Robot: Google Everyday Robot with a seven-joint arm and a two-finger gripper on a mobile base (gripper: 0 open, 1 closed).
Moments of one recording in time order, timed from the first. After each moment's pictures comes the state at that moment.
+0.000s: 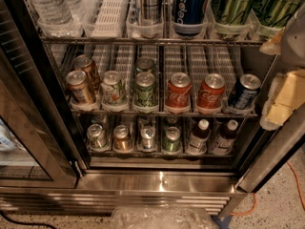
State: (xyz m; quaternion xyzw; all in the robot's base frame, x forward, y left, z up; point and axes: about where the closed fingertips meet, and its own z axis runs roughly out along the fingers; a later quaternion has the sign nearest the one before) arm 0.438 -0.217 0.976 -0.60 0.78 -0.03 0.16
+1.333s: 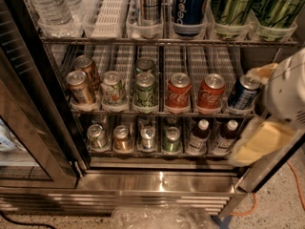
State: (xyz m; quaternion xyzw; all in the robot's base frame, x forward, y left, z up) arm 0.394 -0.170 0.947 -0.57 0.78 -0.03 0.26
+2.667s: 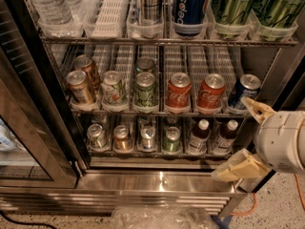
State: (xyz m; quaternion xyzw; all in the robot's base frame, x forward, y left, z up) arm 0.398 -0.169 0.875 -0.52 0.76 0.01 0.40
